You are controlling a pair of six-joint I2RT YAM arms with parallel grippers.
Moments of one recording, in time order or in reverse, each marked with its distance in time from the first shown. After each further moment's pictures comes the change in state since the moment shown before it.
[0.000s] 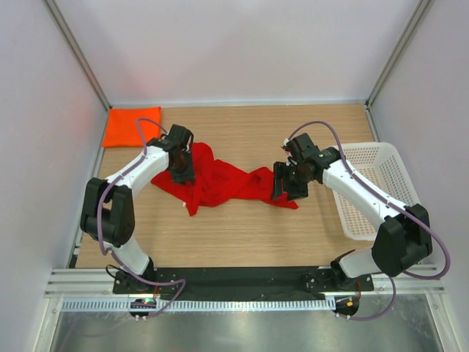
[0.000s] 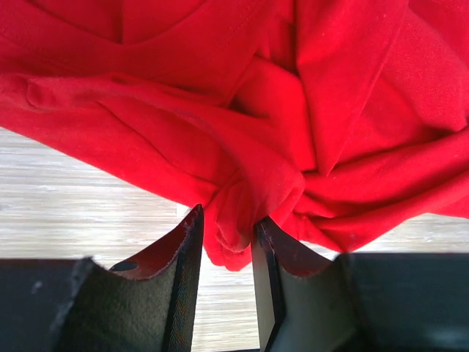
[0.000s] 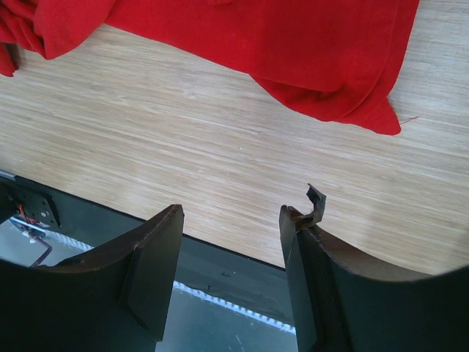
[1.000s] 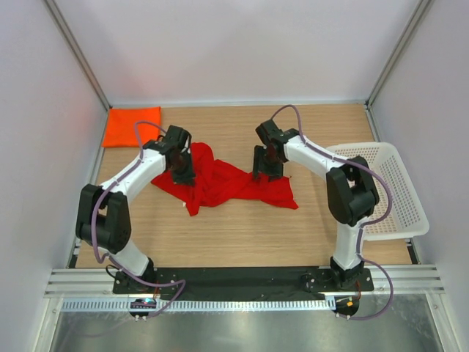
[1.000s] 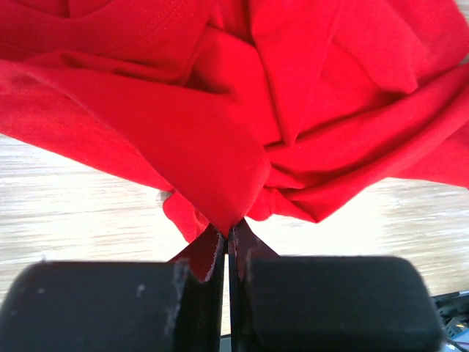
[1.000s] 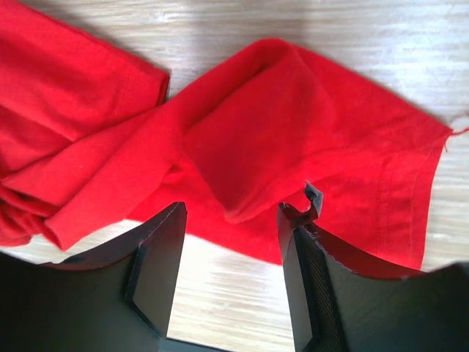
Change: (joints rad) left arm 0.000 -0.050 -0.029 0.010 0.107 -0.005; right arm 0.042 0.498 0.336 0.121 0.180 0.126
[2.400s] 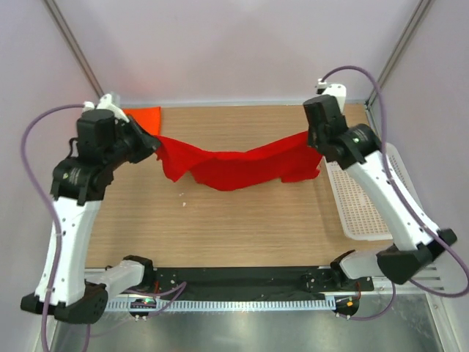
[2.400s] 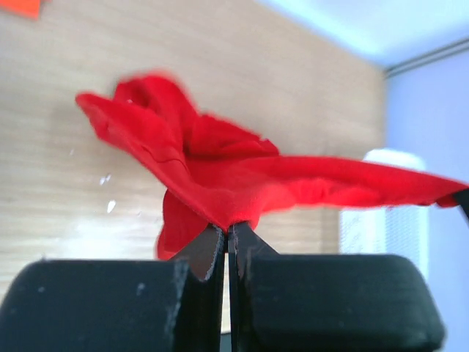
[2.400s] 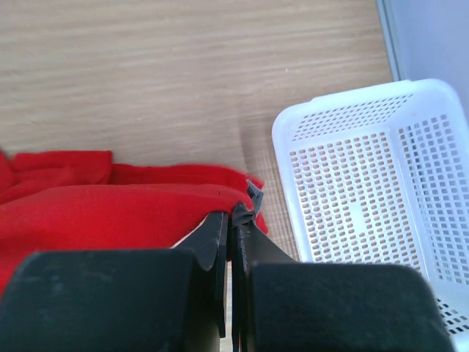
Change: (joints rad) left arm 0.098 -0.519 0.354 -0.222 -0.030 -0.167; right arm 0.007 -0.519 0.164 -0.224 0.649 -0.231
